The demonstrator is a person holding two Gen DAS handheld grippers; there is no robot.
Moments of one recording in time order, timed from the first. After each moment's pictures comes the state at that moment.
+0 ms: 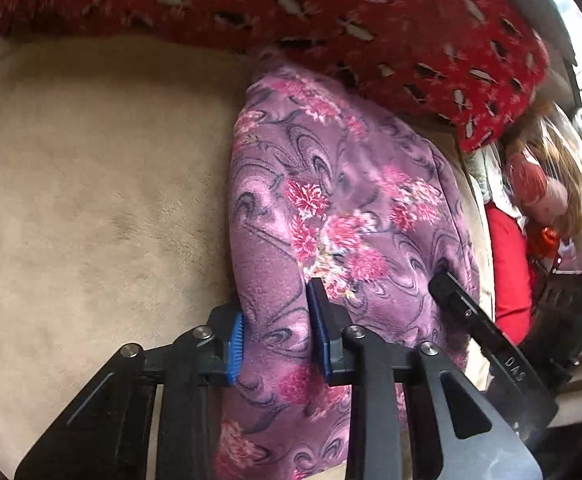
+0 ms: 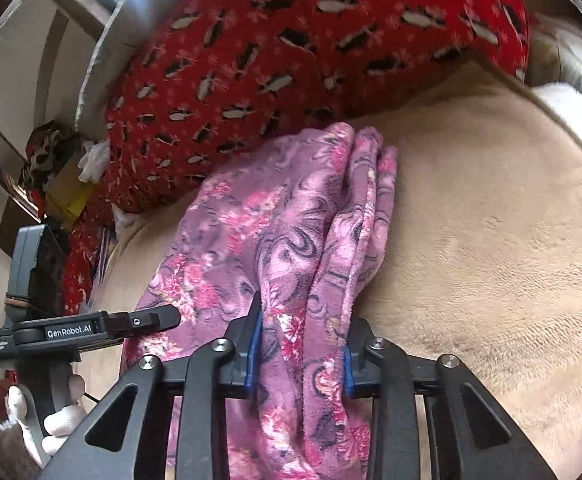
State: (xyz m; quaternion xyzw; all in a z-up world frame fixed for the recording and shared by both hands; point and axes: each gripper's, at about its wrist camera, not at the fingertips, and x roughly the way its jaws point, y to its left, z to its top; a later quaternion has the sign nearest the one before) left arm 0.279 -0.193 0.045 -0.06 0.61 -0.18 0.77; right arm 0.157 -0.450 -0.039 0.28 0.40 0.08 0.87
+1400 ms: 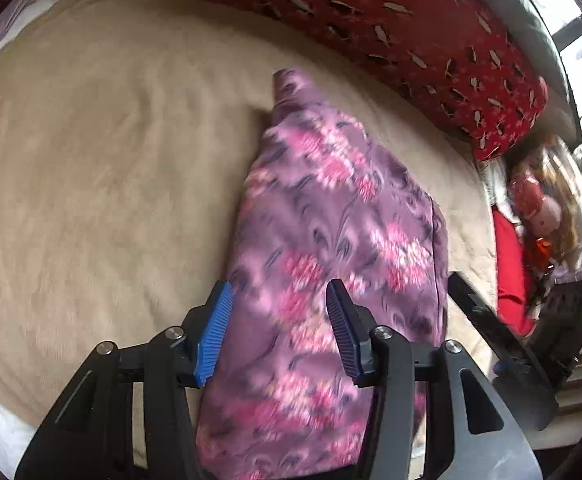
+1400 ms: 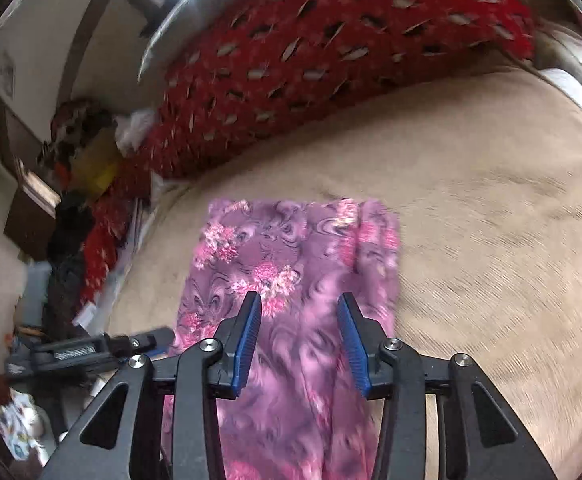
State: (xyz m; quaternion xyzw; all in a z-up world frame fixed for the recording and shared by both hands) left arm 0.195 -0.055 0.063 -0.11 0.61 -0.13 0.78; right arm 0.086 -0.332 -0.007 0.26 0.42 0.09 0.86
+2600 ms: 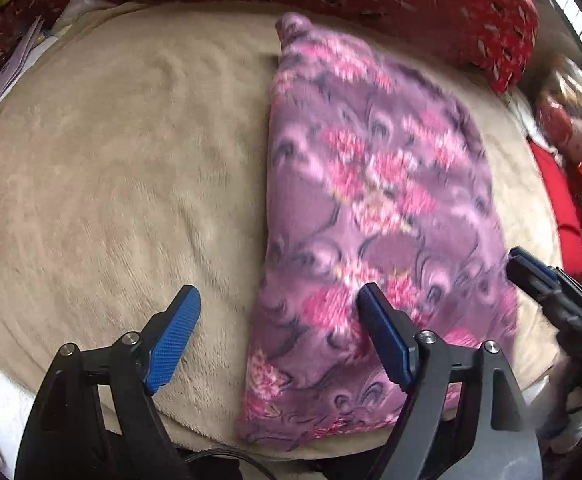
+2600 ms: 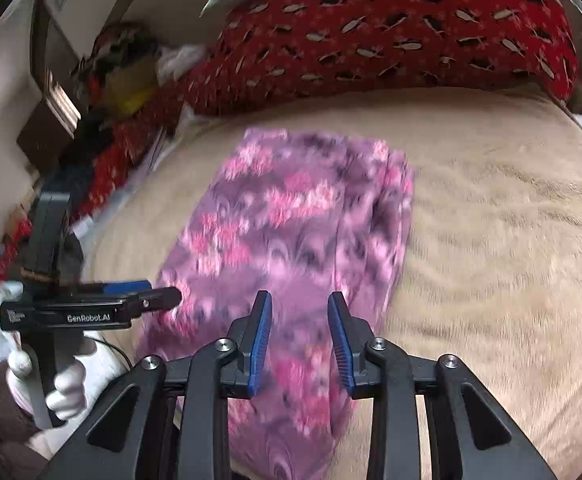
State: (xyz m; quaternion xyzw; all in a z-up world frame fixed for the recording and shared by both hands) left arm 0.127 -0.056 0.034 0.02 0.60 -0.10 0.80; right arm 0.014 -0.309 -0.021 0.13 0.45 0.14 0.87
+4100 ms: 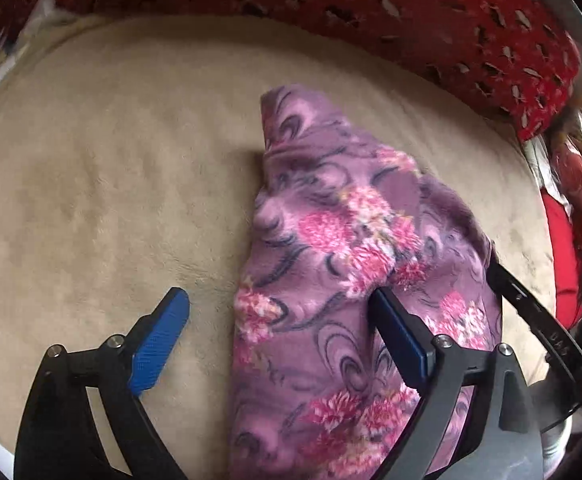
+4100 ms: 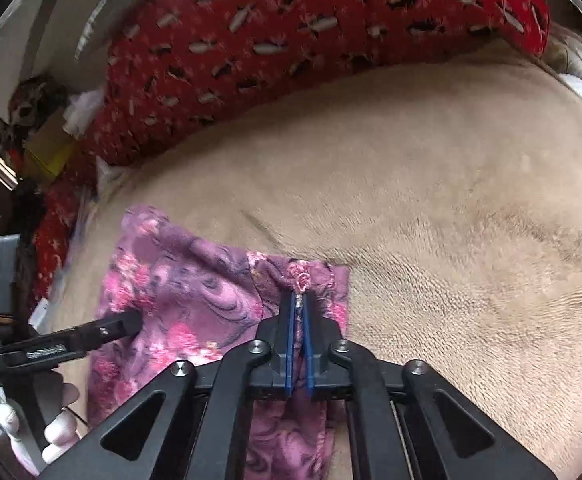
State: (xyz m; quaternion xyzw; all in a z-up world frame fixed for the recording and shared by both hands) left arm 0.252 -0.081 0.040 0.00 0.60 -0.11 0.79; right arm 0.151 -0.354 -0.047 0.23 0.45 0.05 0.86
